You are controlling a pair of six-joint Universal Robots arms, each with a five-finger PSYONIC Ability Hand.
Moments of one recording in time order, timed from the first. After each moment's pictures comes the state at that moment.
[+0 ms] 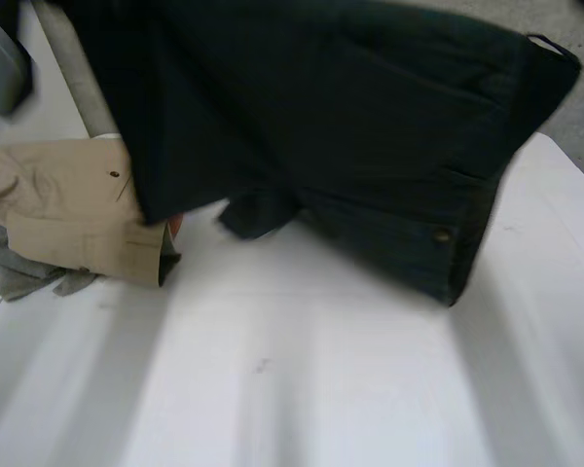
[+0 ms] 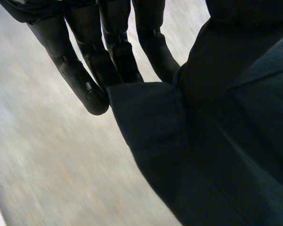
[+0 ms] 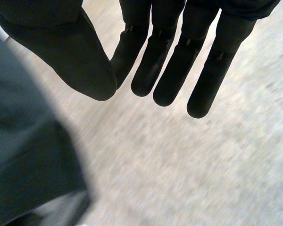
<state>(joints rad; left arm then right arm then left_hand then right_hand) 4.23 -1.49 -1.27 3.26 -1.59 3.42 1.84 -1.70 1.12 0.28 1.45 2.90 1.17 1.20 1.19 1.19 0.98 1.14 1.18 1.19 1.20 1.00</state>
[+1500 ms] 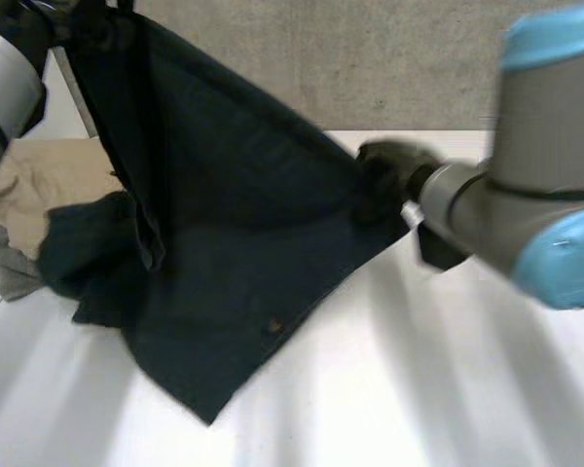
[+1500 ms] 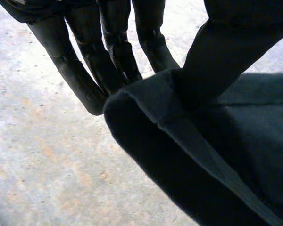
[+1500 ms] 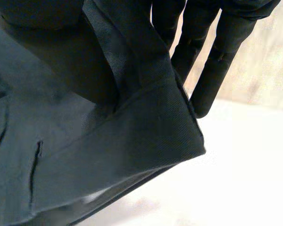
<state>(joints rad) 4.33 -1.56 -1.28 3.20 -1.48 3.46 2.10 -1.07 0.93 0.46 1.51 3.24 1.17 1.20 1.19 1.20 0.98 1.13 1.18 1.19 1.19 0.98</state>
